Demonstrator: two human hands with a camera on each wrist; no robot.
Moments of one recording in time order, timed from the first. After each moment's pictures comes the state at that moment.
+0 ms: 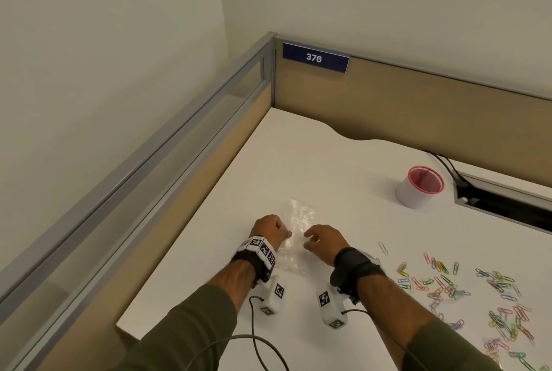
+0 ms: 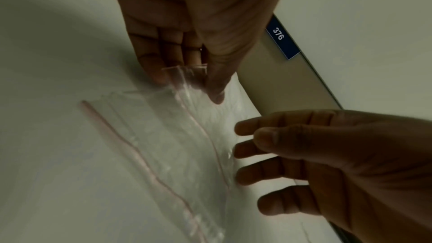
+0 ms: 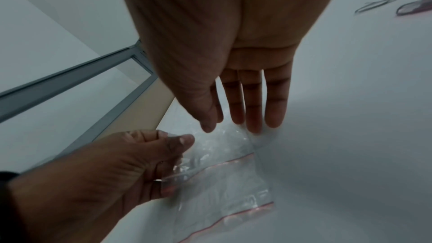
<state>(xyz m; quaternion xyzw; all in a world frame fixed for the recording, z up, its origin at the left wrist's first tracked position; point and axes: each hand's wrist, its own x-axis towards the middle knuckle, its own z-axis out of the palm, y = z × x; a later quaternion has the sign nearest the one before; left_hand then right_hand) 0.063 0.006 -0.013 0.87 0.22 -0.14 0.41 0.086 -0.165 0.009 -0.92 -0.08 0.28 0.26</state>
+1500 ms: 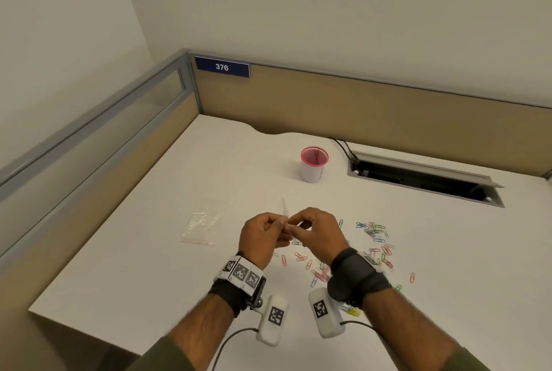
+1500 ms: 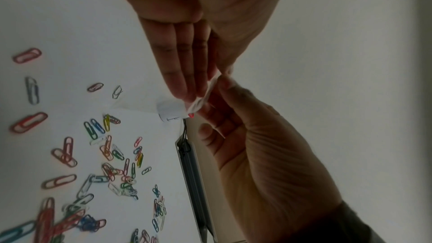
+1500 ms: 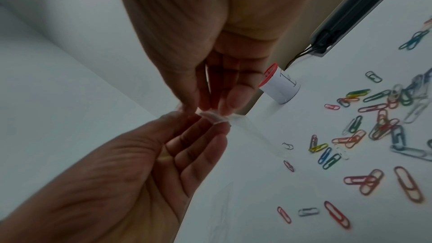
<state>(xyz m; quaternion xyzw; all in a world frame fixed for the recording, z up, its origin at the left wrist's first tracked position) -0.040 -0.251 0.085 0.70 0.15 0.01 0.69 -0.012 -0.397 0.108 -0.89 -0.13 0.06 0.43</state>
